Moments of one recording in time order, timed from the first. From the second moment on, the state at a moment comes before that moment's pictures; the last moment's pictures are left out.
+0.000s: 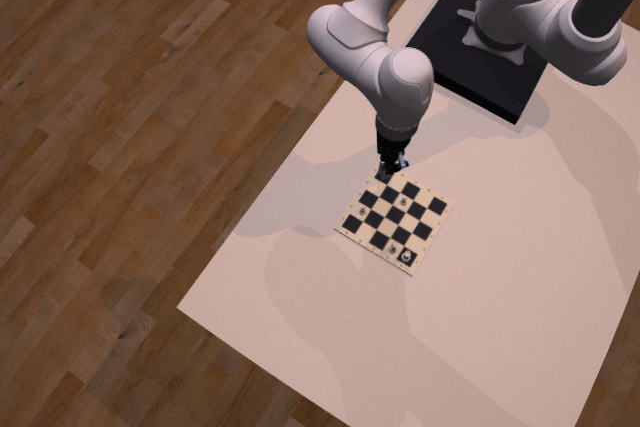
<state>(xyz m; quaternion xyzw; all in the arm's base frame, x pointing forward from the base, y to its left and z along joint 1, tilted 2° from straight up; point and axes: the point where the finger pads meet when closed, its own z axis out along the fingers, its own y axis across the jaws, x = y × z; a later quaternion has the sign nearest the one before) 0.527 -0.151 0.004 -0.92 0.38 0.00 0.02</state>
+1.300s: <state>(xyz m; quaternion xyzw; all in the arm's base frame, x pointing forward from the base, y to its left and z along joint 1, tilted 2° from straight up) 0.592 -0.167 0.106 -0.97 0.25 -0.01 0.01</state>
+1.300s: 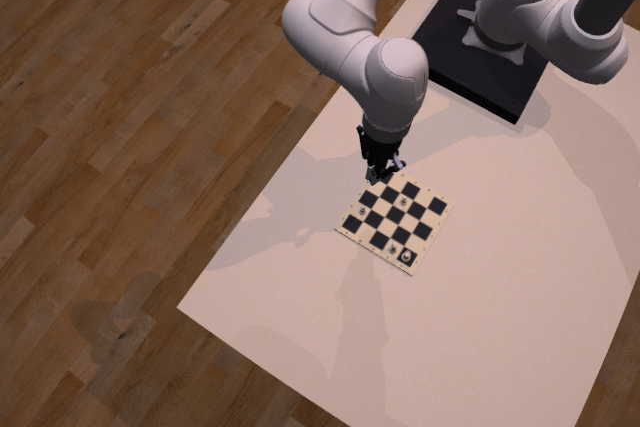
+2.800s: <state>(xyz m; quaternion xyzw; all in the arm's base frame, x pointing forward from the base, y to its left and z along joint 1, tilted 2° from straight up) 0.675 -0.178 0.031 -1.00 0.08 -0.01 0.02</state>
